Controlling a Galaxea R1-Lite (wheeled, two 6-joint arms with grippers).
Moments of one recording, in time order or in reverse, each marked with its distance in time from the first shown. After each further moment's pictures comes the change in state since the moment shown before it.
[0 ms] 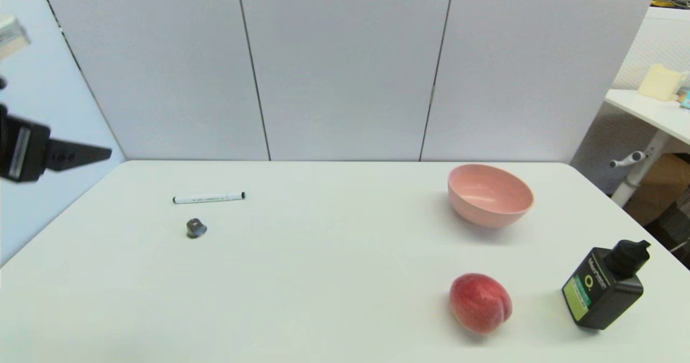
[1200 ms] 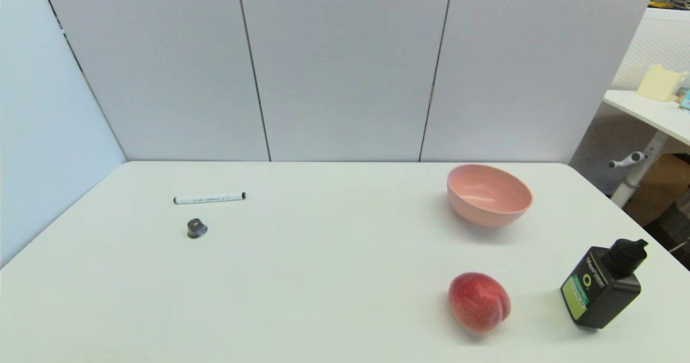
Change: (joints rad) left arm 0.044 -1.172 1.181 -0.494 -0.075 -0.200; right arm 0.000 0.000 0.000 0.000 0.000 0.001
